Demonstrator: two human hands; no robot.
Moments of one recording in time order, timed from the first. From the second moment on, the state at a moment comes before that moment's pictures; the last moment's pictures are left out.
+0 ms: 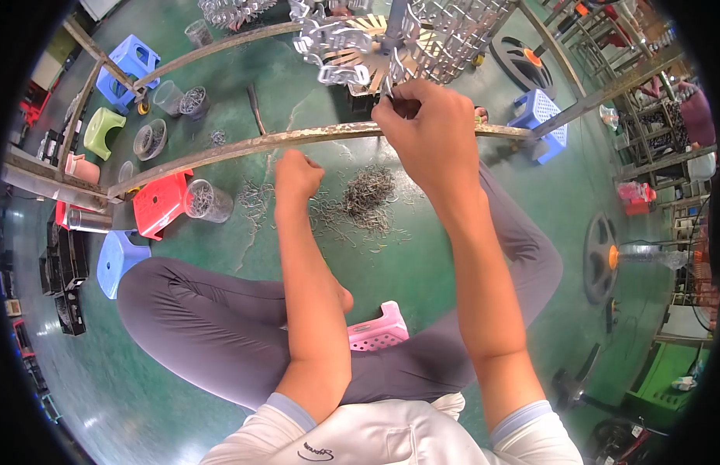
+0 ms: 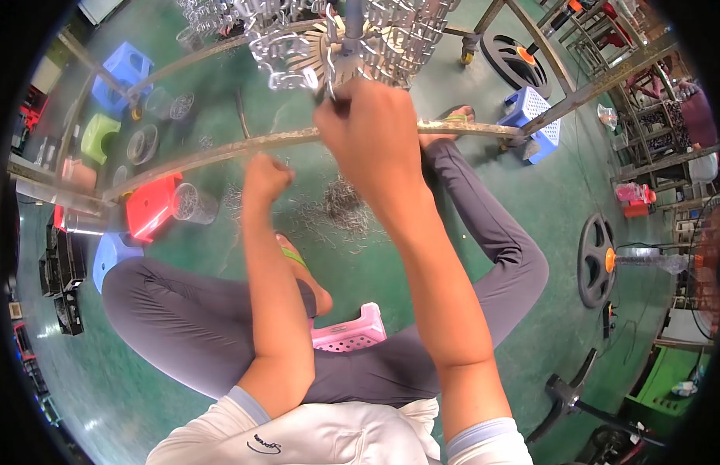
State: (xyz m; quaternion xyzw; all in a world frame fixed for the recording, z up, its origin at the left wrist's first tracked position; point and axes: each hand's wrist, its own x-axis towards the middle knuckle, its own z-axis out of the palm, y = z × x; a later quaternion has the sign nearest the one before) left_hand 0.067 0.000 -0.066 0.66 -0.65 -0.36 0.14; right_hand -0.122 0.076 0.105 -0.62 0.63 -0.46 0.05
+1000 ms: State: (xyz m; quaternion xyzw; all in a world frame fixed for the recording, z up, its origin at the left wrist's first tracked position) left_hand 0.002 0.049 0.082 0.32 -0.54 -0.53 0.57; right_hand -0.132 0.104 0.130 -0.67 0.62 -0.38 0.11
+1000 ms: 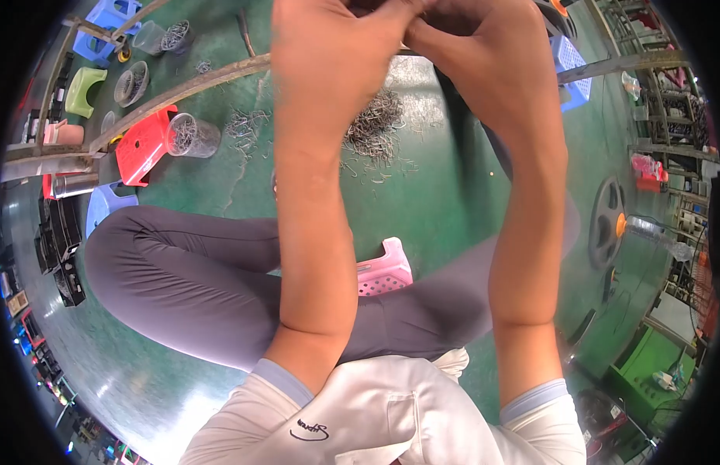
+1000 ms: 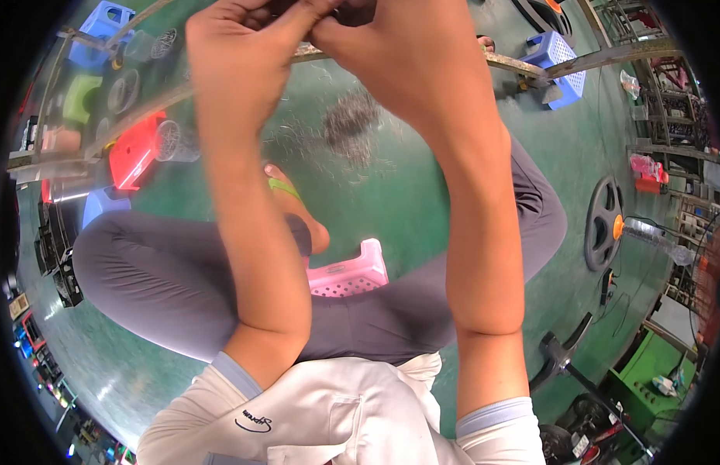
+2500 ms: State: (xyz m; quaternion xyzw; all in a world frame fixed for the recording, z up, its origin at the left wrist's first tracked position) left_hand 0.021 0.042 0.093 0.36 -0.60 -0.52 0.49; right_hand -0.131 0.108 0.049 -0.56 0.48 -0.66 0.12
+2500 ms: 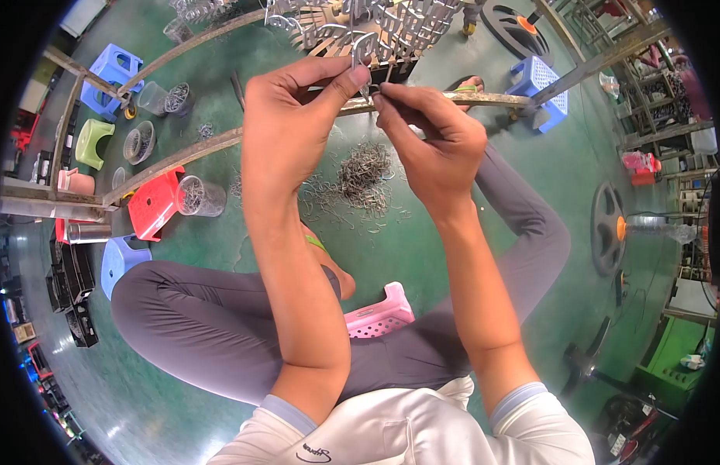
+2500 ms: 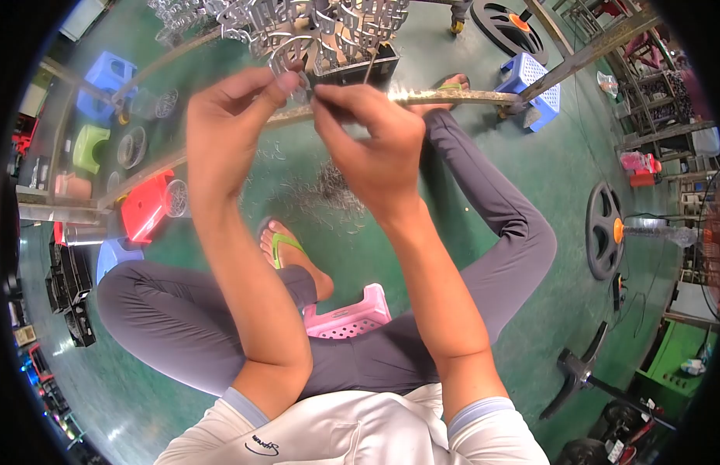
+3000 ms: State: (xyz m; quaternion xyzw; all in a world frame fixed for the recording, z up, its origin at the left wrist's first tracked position) left_hand 0.038 0.039 0.072 0.45 -0.63 -0.45 0.44; right_hand -0.127 0.073 0.053 -0.58 0.53 -0.61 0.13
